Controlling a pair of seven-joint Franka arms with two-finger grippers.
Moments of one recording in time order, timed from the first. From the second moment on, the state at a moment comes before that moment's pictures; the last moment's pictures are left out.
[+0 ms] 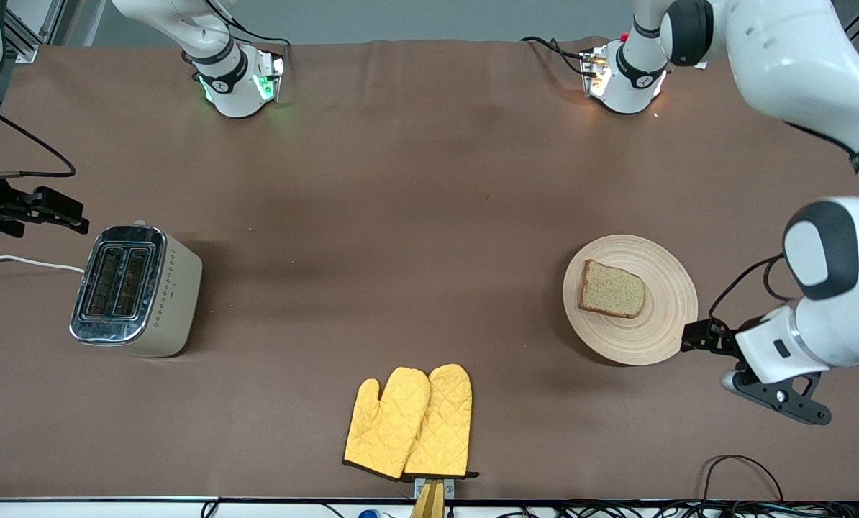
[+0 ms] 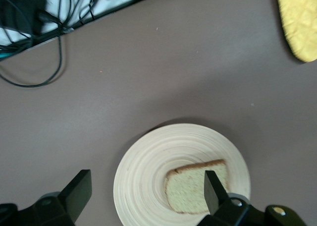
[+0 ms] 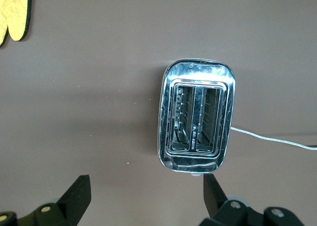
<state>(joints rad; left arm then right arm) -0.38 0.77 0.54 -0.88 -0.45 1.61 0.44 0.16 0.16 -0.20 -1.40 0.03 1.52 -0.08</state>
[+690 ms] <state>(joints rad) -0.28 0.54 0.57 -0.94 -0.41 1.45 0.36 0.16 0.16 -0.20 -1.40 0.03 1.52 -0.07</state>
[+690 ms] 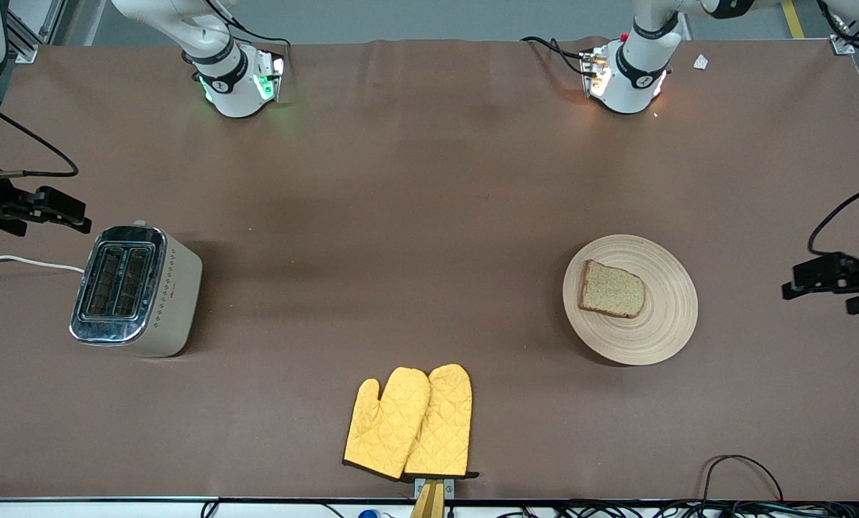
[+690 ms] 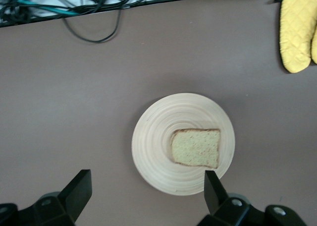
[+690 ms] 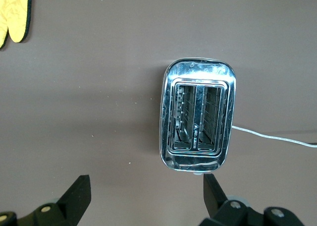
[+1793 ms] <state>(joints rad) -0.38 0.29 0.56 -1.30 -0.26 1.62 0.30 0.16 0.16 -0.21 -1.40 0.03 1.52 -0.06</state>
